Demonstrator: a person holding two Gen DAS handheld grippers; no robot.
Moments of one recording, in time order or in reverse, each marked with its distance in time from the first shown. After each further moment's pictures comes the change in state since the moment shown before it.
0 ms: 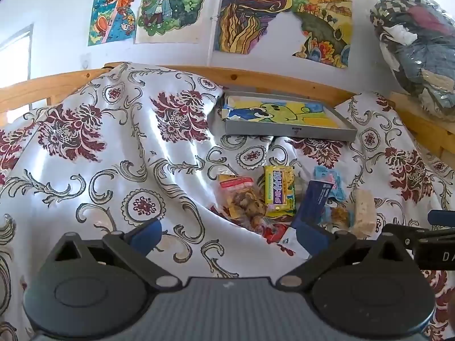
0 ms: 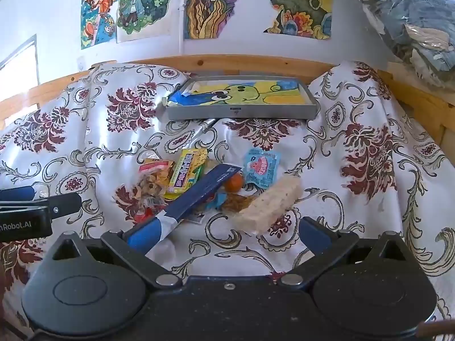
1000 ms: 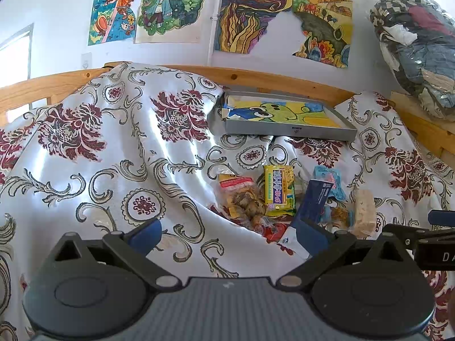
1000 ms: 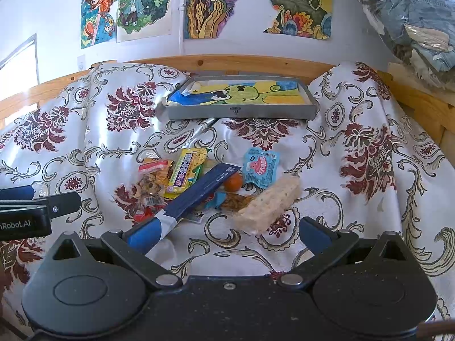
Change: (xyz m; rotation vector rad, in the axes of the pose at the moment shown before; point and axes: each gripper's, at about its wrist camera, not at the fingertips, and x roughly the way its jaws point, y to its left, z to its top) left arm 0.000 0.001 -0.001 0.000 -0.001 -0.001; right arm 0.001 -0.001 -0.001 -0.005 0.003 -0.004
